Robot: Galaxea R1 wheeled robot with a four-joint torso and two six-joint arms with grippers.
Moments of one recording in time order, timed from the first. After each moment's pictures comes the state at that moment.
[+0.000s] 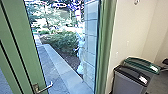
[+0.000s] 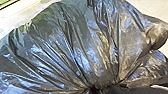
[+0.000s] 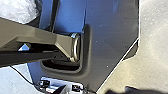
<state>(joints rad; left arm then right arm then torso) 1.57 3.04 -2.72 0.02 -0.09 0.00 -1.61 3.03 -2.73 -0.22 -0.05 0.10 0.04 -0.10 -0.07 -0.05</state>
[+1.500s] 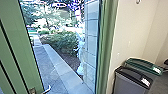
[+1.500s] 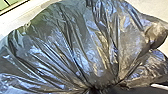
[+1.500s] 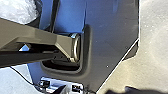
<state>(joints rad) 1.57 3.04 -2.72 0.02 -0.09 0.00 -1.61 3.03 -2.73 -0.22 -0.05 0.10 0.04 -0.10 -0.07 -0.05</state>
